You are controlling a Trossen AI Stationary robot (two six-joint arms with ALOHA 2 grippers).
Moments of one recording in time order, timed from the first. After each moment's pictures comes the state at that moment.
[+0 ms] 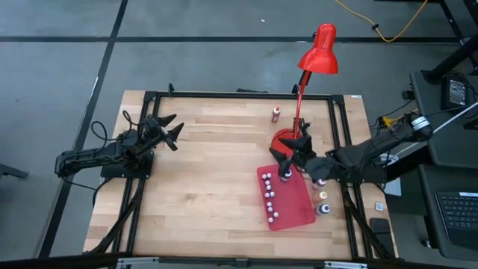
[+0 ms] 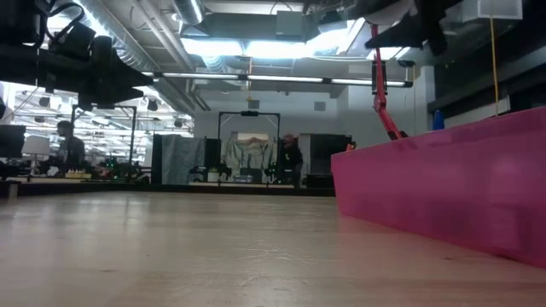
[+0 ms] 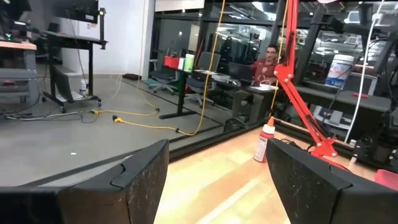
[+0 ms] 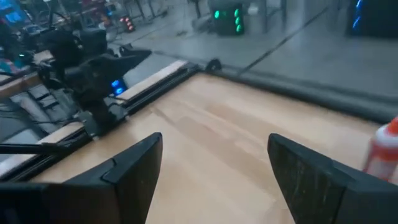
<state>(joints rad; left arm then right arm) 0.20 0.00 0.01 0.08 -0.56 -0.15 0.42 1.17 0.78 -0.04 0.99 0.67</state>
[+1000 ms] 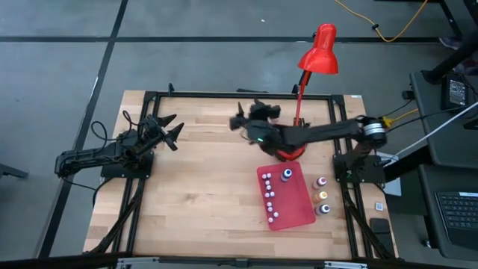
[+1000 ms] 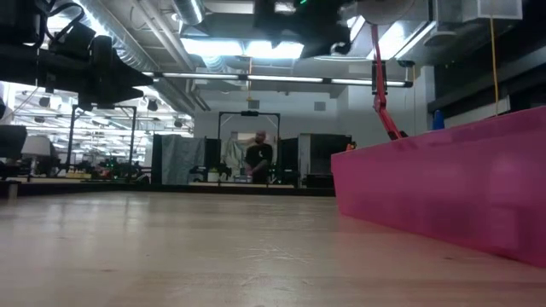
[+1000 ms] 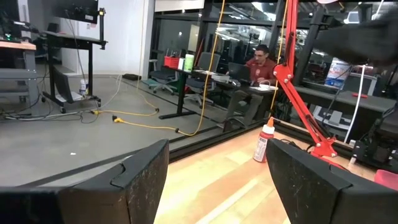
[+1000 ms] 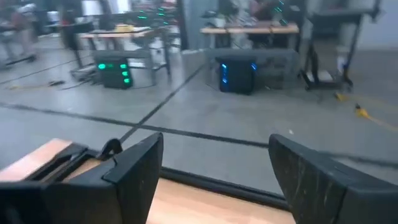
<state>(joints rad) 0.20 0.00 0.01 0.08 -0.56 -0.15 0.02 1.75 1.34 0.12 1.18 0.38</state>
